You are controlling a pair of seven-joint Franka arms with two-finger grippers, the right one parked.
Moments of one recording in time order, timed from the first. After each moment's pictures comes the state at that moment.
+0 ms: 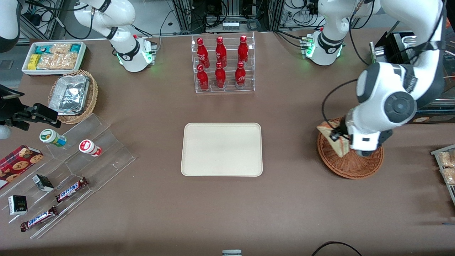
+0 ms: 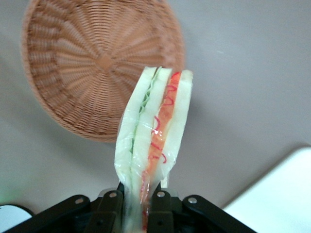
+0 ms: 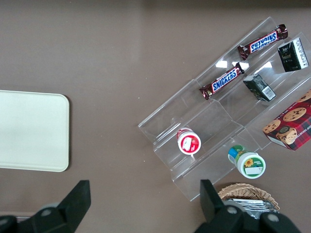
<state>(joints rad) -0.06 0.21 -0.21 -1.78 0.01 1.81 -0.90</state>
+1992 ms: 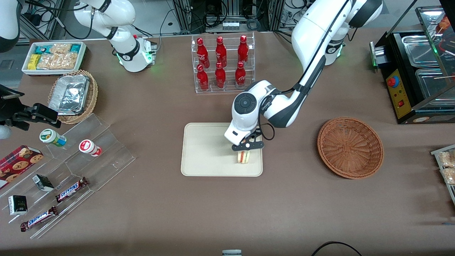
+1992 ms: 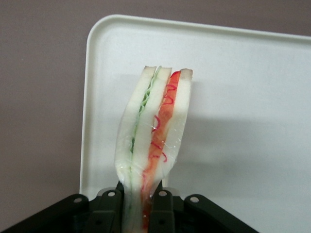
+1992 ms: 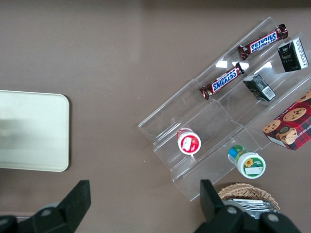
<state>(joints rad) -0.54 0.67 -0.23 -1.58 0.21 2.20 -0.96</state>
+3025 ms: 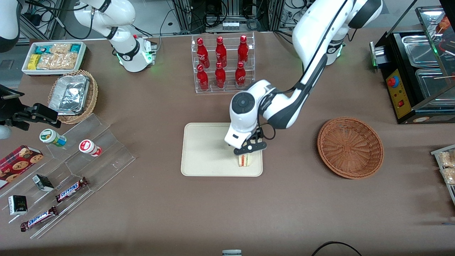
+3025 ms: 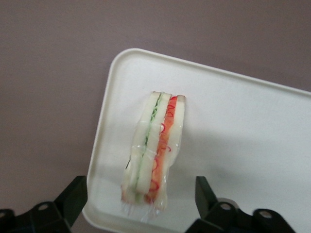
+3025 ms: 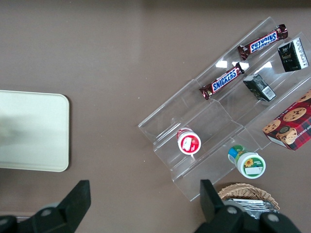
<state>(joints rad) -0.54 0.61 -0.23 -1.50 0.22 2.08 -1.09</state>
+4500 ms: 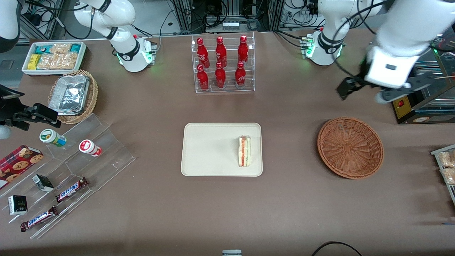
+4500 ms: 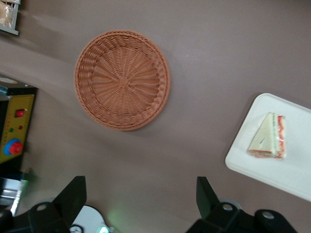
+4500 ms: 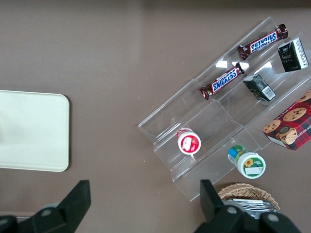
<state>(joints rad) -0.08 -0.03 -0.18 -1.55 0.06 1.45 -0.59</state>
